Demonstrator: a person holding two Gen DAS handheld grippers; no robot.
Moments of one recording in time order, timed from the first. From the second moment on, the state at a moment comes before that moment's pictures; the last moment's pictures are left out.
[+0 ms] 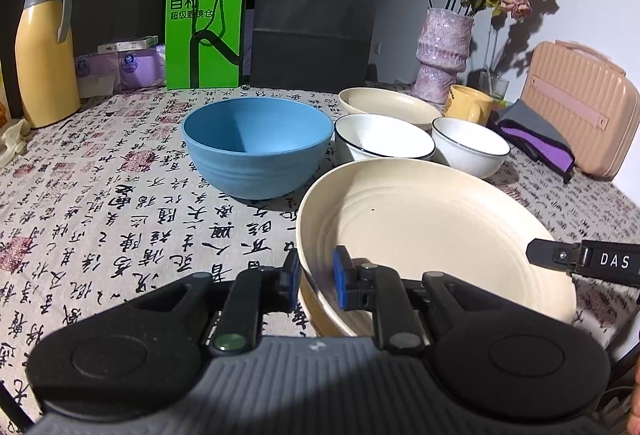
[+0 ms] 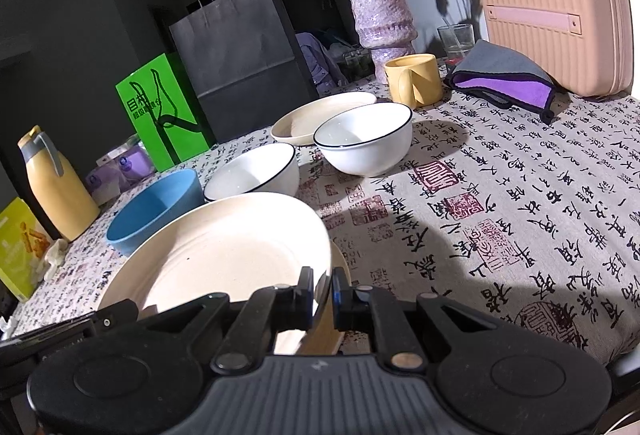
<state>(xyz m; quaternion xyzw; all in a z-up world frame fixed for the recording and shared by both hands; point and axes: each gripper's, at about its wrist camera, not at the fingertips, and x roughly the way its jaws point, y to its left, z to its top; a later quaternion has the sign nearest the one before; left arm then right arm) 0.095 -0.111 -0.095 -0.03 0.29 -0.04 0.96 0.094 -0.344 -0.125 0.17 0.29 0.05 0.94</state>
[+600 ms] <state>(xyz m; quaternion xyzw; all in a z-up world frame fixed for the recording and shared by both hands) 0.094 -0.128 -0.110 0.05 0.28 -0.02 0.96 0.094 -0.323 -0.134 0.08 0.28 0.03 0.96</state>
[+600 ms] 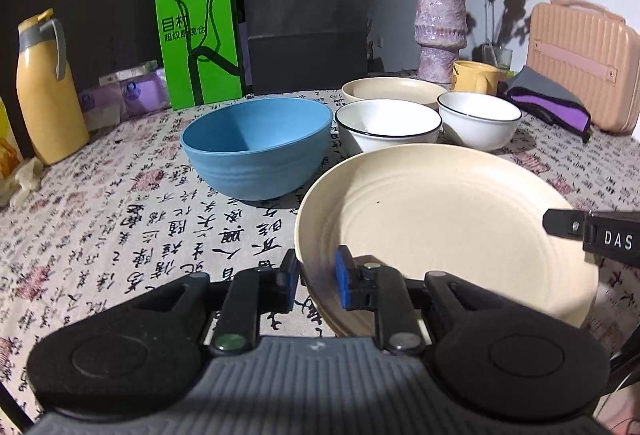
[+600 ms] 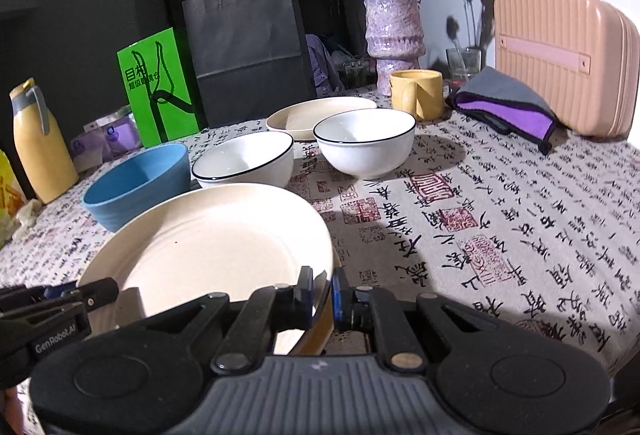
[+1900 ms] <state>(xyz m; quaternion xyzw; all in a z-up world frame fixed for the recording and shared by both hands) 0.095 -0.135 -0.124 0.08 0.27 -0.01 0.96 0.094 -0.307 -0.148 0.01 0.26 0.00 0.97</state>
